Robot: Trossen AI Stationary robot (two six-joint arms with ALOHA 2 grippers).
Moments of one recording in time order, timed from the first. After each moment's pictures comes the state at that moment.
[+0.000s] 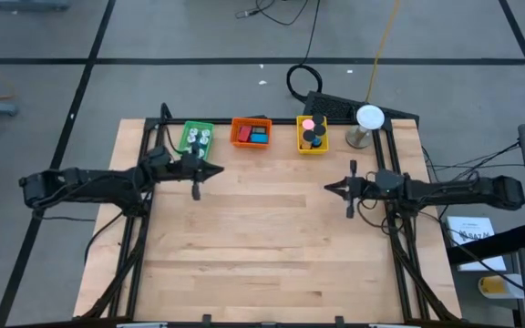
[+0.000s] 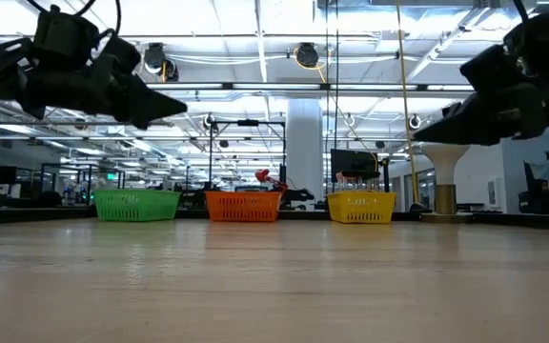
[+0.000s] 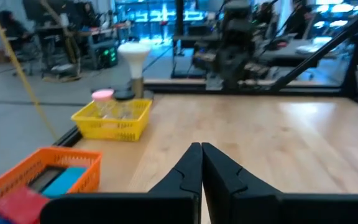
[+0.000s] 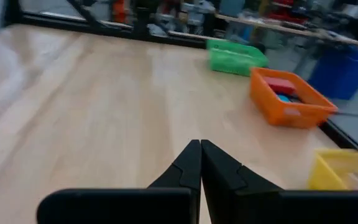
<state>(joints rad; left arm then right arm) 0.43 0.99 0.17 0.76 0.35 0.08 -0.12 0.58 0.03 0.37 0.01 -0.16</state>
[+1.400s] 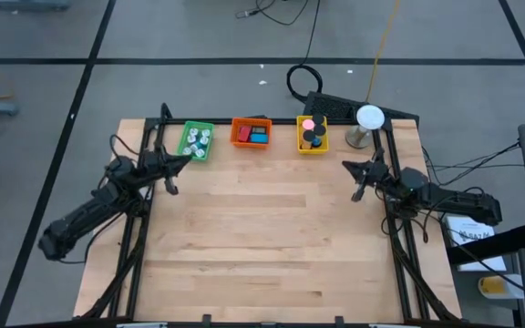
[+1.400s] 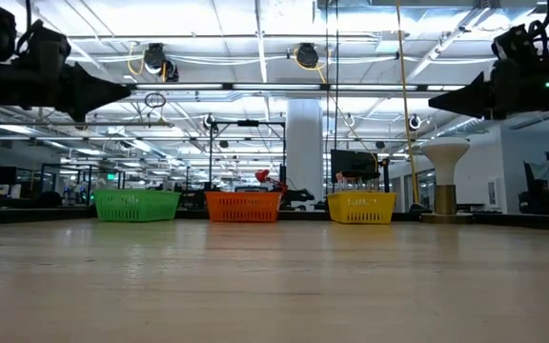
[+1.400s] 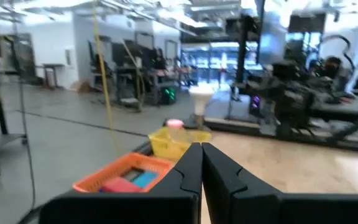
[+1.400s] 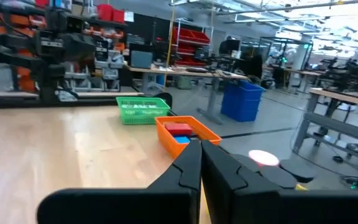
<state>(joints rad) 0.68 0.01 0.01 0.12 0.33 -0.04 -0.14 0.00 0.02 -0.03 0.37 -0.16</state>
